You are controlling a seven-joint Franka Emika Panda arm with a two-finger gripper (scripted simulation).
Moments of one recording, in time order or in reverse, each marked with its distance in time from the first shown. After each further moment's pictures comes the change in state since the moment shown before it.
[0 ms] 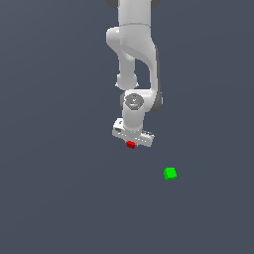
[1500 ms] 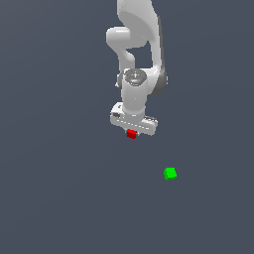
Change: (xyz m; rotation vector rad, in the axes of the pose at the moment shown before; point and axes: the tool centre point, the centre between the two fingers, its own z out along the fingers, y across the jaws) arm 0.000 0.001 -0.094 0.000 0.001 0.001
